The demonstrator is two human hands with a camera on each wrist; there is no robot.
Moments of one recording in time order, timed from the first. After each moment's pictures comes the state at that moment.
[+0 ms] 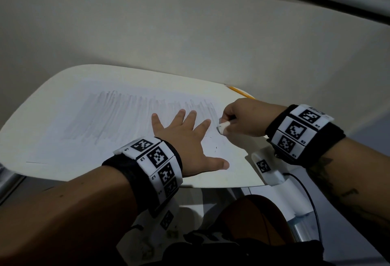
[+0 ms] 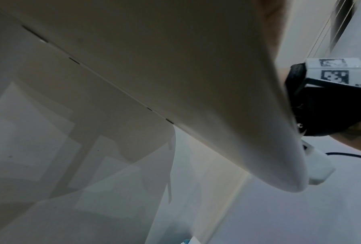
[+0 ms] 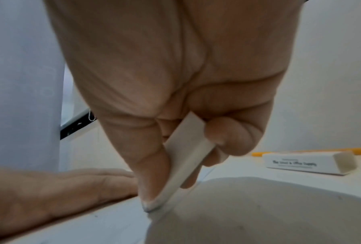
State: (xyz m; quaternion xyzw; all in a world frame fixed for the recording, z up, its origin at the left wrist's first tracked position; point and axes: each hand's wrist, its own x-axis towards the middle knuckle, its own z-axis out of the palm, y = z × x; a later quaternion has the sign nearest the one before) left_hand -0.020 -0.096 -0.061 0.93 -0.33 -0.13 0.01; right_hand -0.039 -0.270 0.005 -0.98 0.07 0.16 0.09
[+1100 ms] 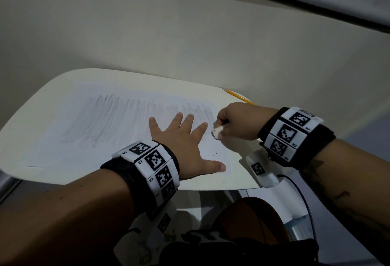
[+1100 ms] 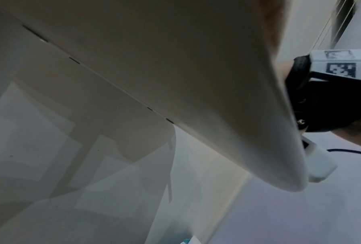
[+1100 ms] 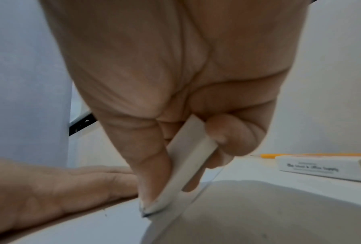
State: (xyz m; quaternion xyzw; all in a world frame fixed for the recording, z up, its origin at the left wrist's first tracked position) left_hand -0.021 -0.096 -0.060 0.93 -0.33 -0.14 0.01; right_hand -0.039 -0.262 0.008 -0.98 0.07 0.17 0.07
